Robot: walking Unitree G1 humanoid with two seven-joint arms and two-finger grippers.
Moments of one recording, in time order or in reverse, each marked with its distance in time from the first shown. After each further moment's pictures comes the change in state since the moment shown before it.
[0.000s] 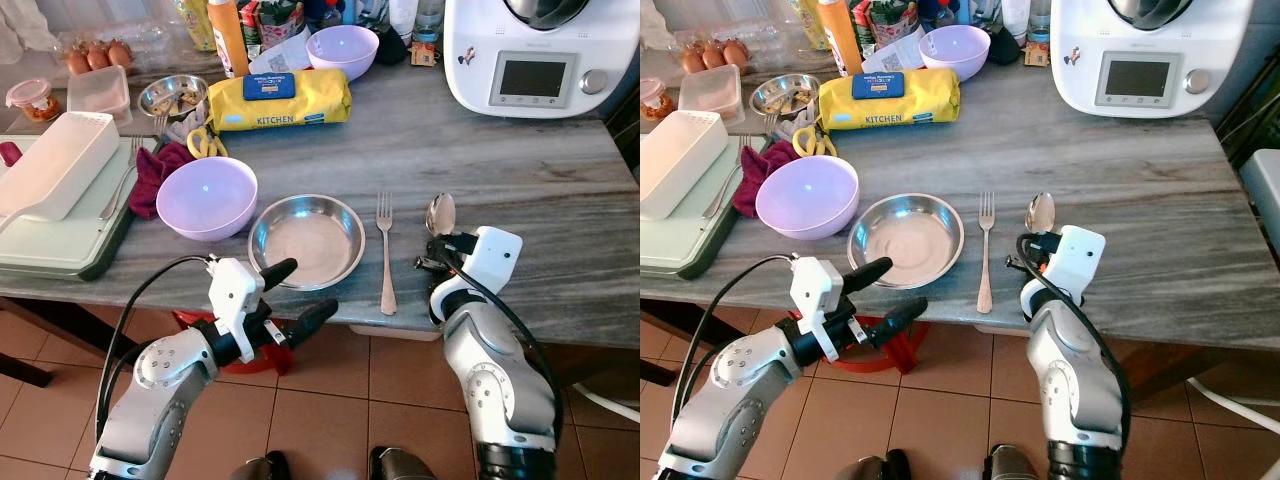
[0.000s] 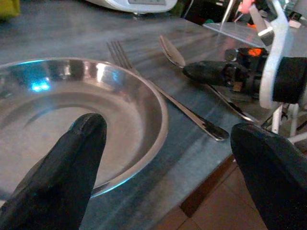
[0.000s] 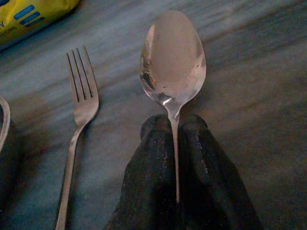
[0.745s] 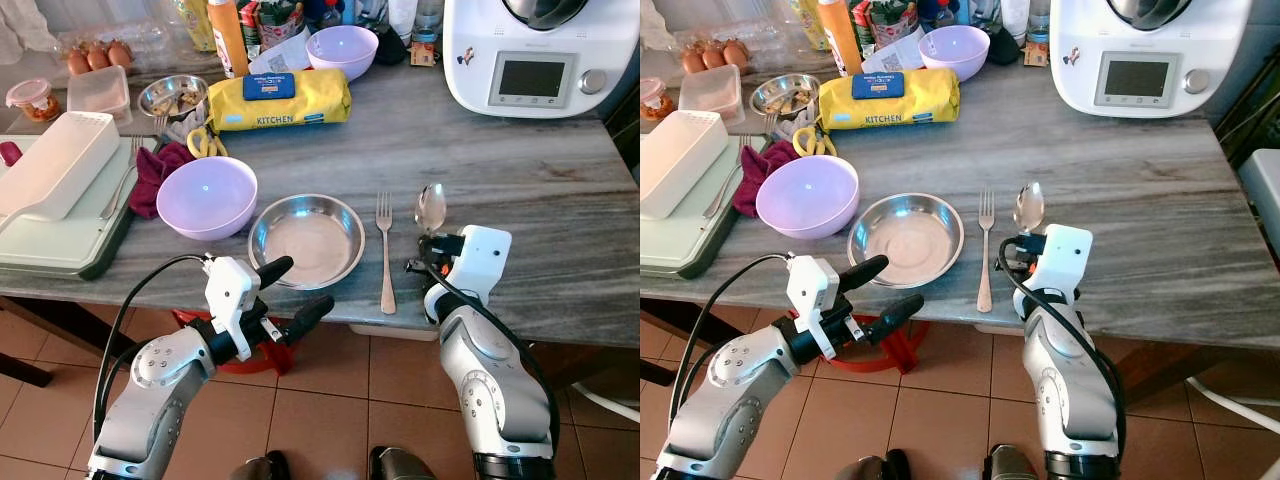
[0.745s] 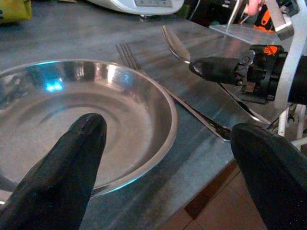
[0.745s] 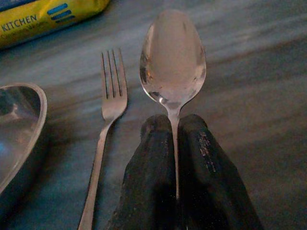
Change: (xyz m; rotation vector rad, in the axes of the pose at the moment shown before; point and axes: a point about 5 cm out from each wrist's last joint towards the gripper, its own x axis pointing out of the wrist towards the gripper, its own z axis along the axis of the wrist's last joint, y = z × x) left arm -0.003 0.005 0.001 0.006 -0.008 0.026; right arm -0.009 0.008 0.000 -0.105 -0.034 0.068
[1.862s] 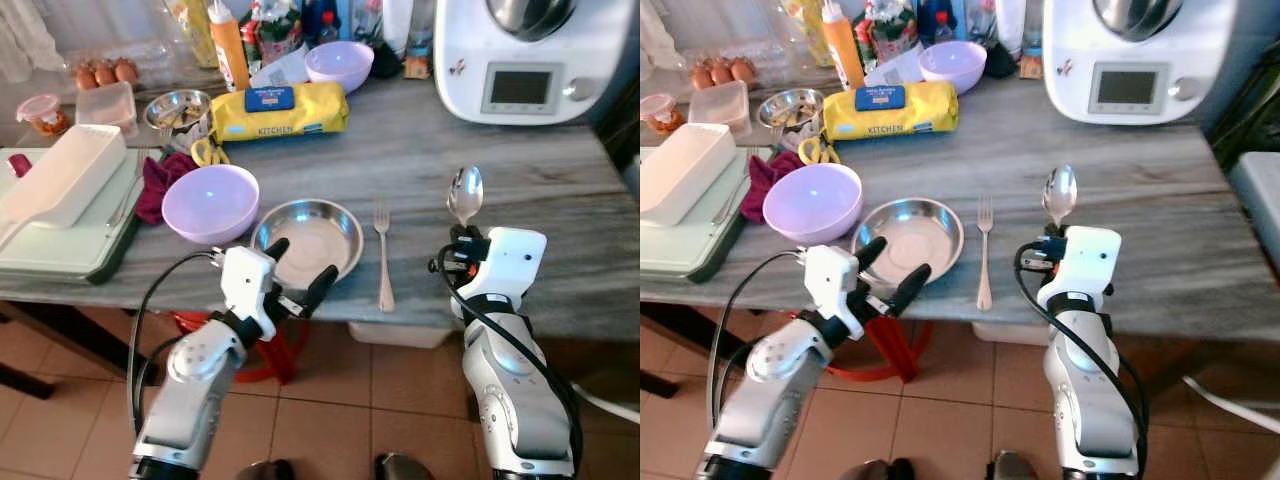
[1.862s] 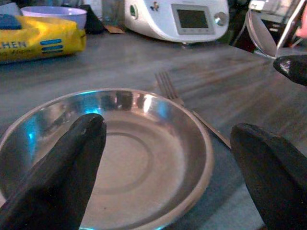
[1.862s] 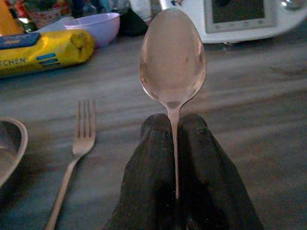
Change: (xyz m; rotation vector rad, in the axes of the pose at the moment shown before) left arm 0.025 0.003 -0.004 0.028 -0.078 0.225; right arm -0.012 -0.020 0.016 -0.163 -0.183 -0.067
